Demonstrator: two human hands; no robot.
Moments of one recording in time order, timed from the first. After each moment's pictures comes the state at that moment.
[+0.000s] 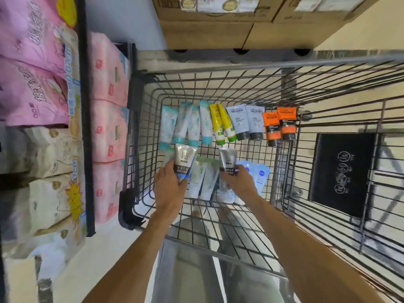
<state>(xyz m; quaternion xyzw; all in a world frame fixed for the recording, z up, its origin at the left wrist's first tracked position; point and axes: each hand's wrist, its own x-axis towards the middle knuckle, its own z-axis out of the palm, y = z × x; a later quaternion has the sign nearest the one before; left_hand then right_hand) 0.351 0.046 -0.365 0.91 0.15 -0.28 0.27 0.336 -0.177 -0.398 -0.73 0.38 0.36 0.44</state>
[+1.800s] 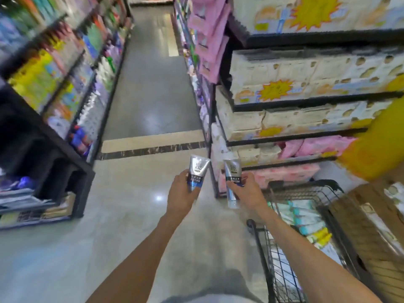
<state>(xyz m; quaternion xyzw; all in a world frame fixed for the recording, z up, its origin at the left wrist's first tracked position) -0.141 0.007 0.005 0.70 0.55 0.29 0.35 0.082 -0.041 -0.005 -0.76 -0.39 0.37 0.36</state>
